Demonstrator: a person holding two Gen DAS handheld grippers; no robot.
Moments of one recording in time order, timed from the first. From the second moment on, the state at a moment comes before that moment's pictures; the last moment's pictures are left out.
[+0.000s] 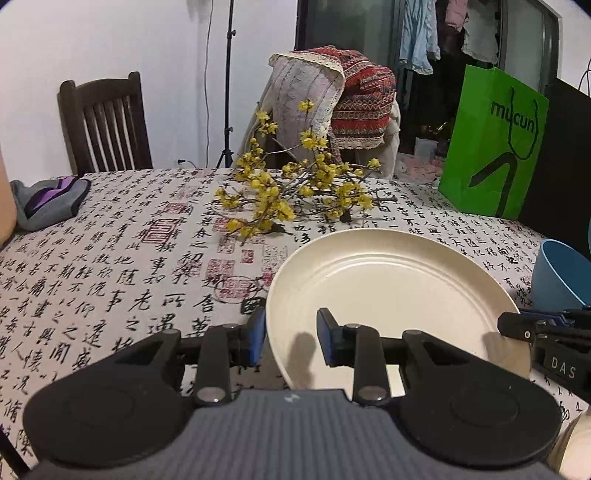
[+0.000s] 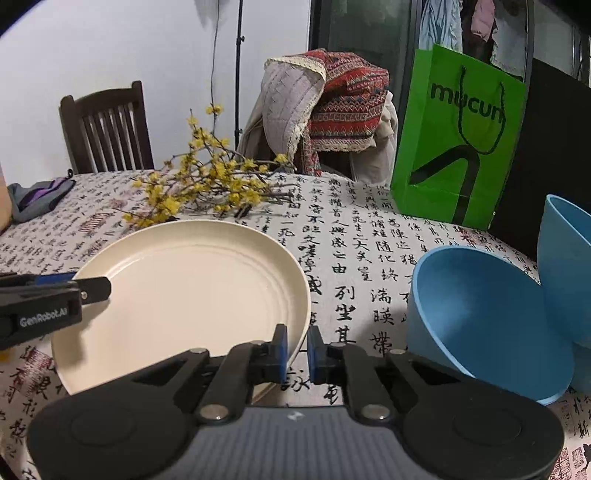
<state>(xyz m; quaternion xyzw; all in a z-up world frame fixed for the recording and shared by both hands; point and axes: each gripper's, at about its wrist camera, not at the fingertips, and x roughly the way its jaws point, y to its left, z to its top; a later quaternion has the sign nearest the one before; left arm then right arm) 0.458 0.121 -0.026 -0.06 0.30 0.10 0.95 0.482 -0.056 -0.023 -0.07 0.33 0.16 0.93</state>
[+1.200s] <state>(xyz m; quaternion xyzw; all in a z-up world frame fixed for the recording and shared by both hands) 0.345 0.126 0.023 -0.05 0.26 0.12 0.96 0.384 -0.054 0.015 -0.05 0.29 0.19 0.94</state>
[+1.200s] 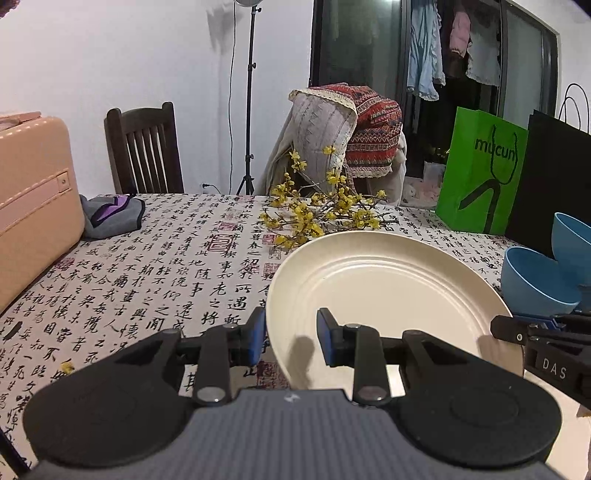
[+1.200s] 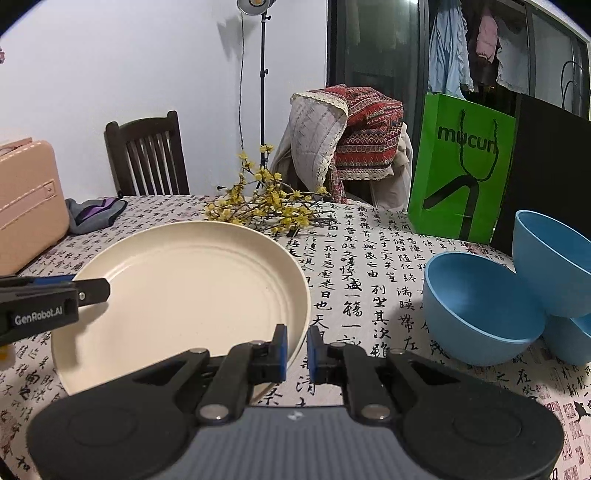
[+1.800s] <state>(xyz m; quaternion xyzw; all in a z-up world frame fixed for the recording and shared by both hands) 0.309 0.118 0.027 -0.05 0.25 0.12 0.96 0.353 -0.059 0.019 -0.05 0.28 0.19 0.94</state>
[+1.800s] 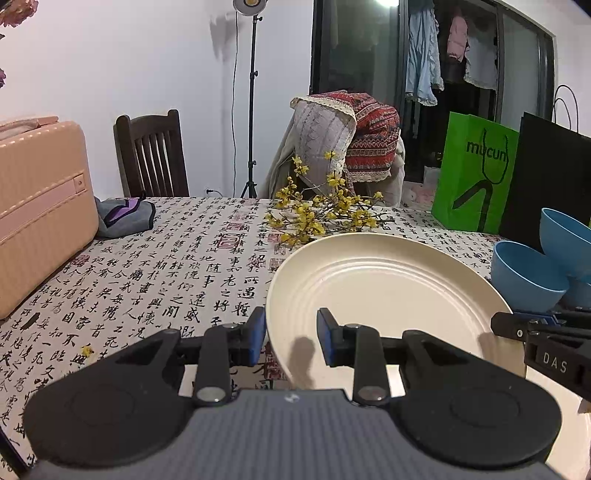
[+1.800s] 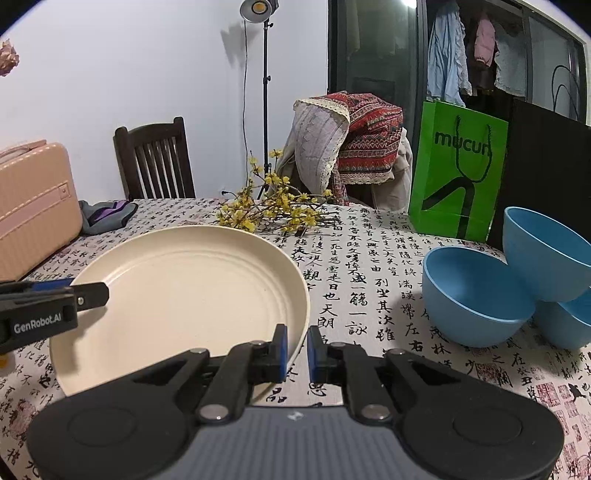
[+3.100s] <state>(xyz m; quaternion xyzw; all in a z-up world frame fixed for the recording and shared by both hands) 0.271 0.072 0.035 -0.04 0.24 0.08 0.97 0.305 -0.114 0.018 -0.02 0.26 0.16 0.95</state>
